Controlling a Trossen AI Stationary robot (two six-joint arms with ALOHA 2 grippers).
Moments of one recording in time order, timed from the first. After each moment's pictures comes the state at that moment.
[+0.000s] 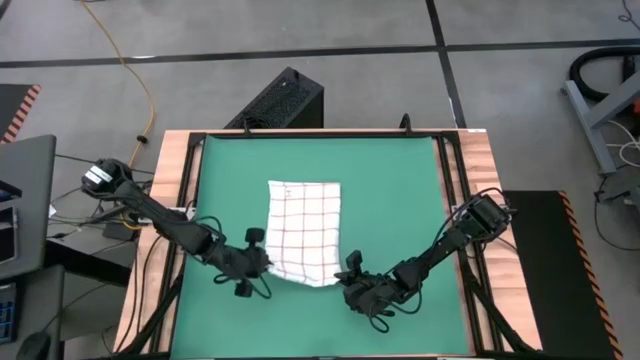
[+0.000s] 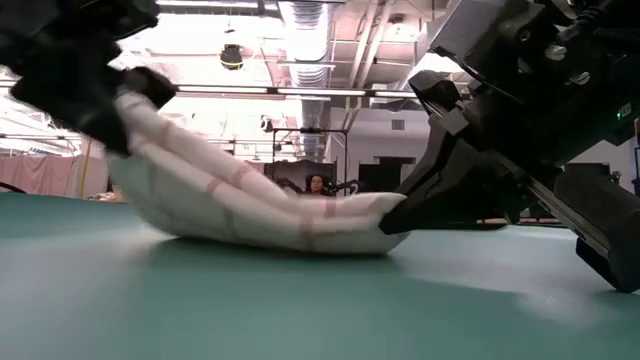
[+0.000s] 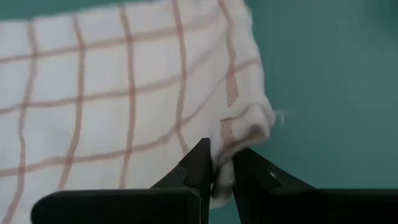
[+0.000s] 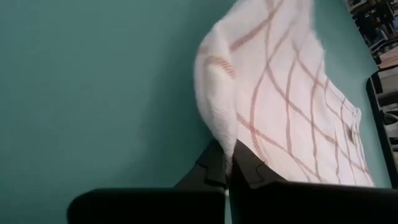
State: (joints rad) left arm -0.52 1.28 0.63 -0.14 -0.31 -0.25; right arm 0.57 1.95 0.93 0.23 0.76 -0.27
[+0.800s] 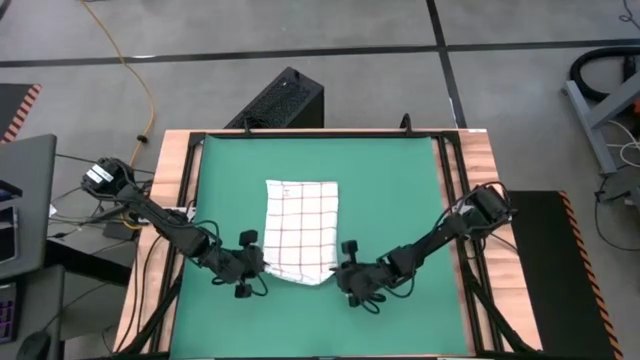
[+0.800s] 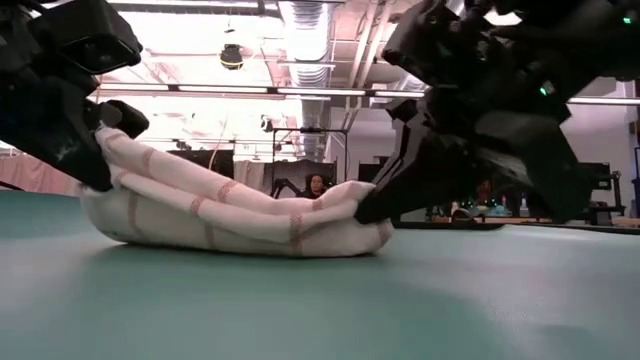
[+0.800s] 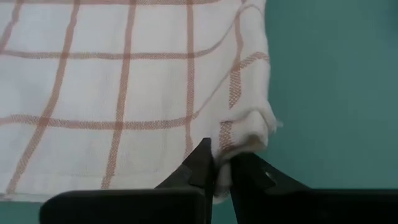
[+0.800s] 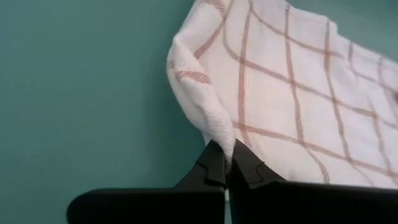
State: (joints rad) left arm -0.58 1.29 0.50 -0.01 -0.36 -0.45; right arm 0.48 1.87 0.93 0.21 0.53 -0.04
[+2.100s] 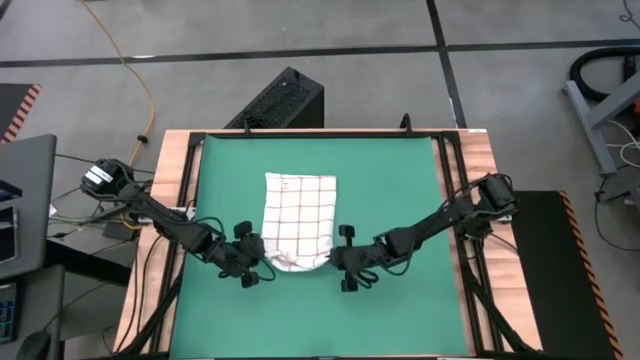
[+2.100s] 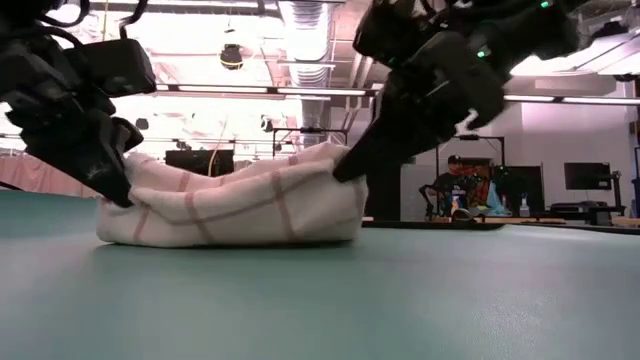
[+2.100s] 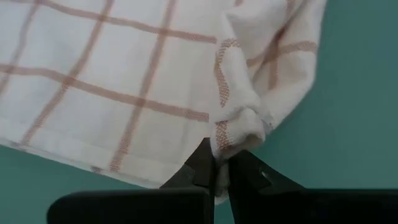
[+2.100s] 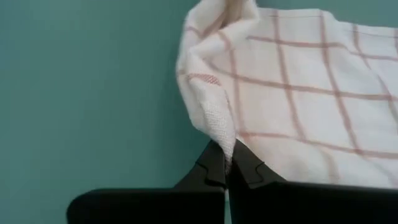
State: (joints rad) left arm -0.51 1.28 0.50 -0.12 -0.43 -0.61; right arm 0.34 1.77 0.96 0.12 0.33 0.12
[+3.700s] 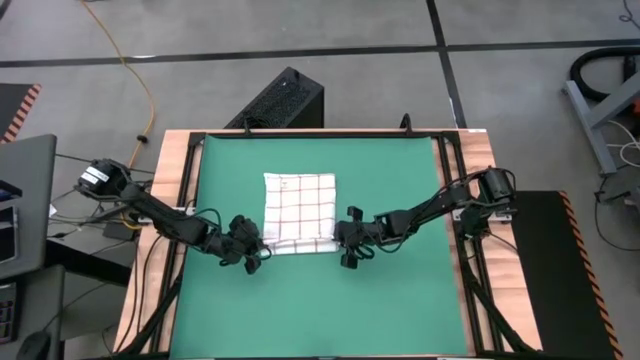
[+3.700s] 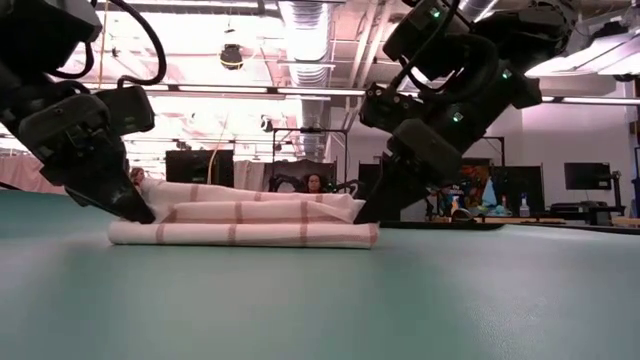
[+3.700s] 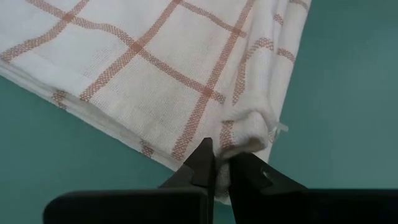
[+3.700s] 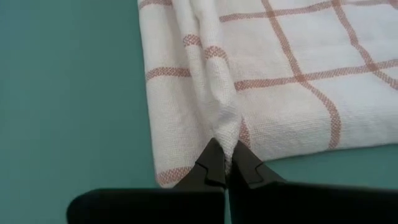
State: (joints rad) left arm -0.42 1.25 0.29 0.09 -0.46 -0.83; right arm 0.15 1.75 0.83 0.14 0.23 0.23
